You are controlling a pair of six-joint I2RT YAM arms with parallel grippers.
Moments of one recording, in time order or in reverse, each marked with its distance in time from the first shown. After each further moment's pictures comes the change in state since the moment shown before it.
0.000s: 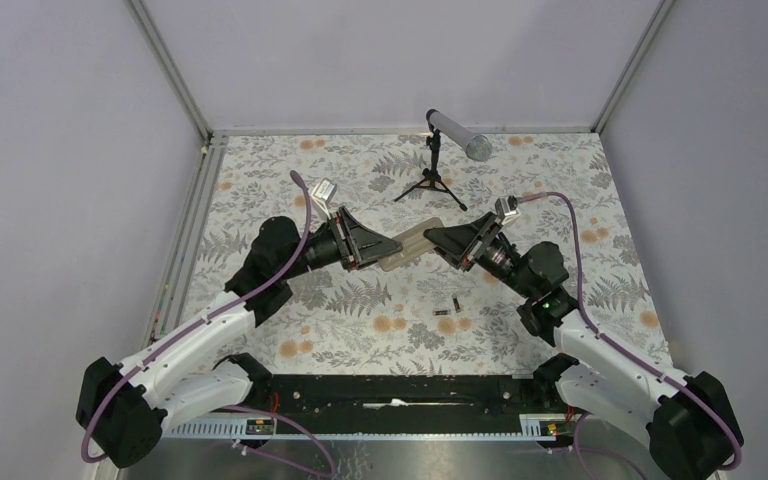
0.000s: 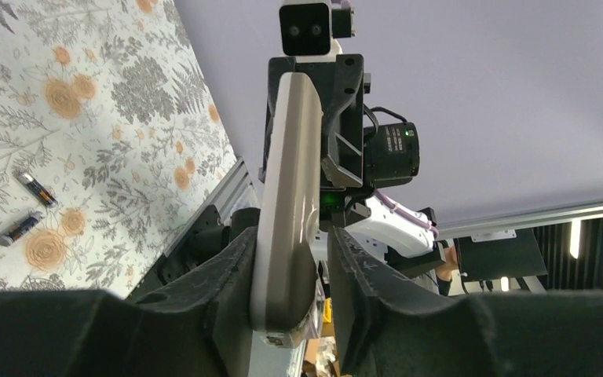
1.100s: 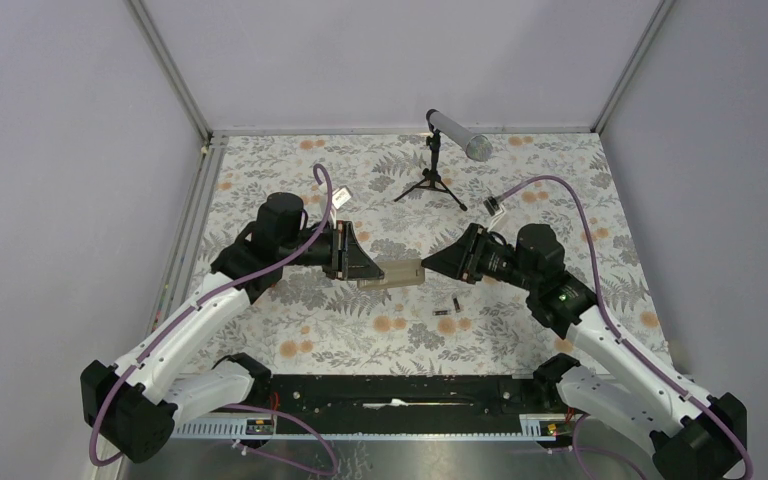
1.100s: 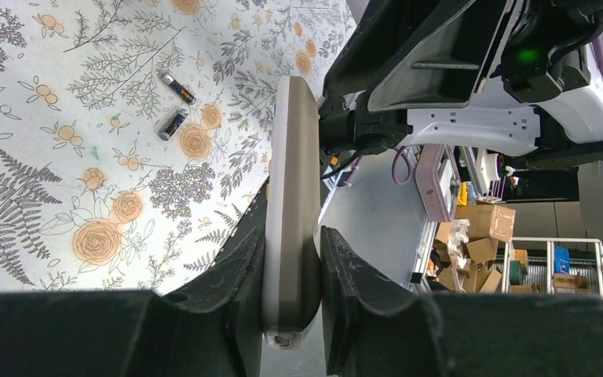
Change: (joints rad) left arm 0.112 0.059 0.223 -0.652 0.243 0.632; right arm -0.001 -0.065 0.204 -0.647 -0.143 -0.485
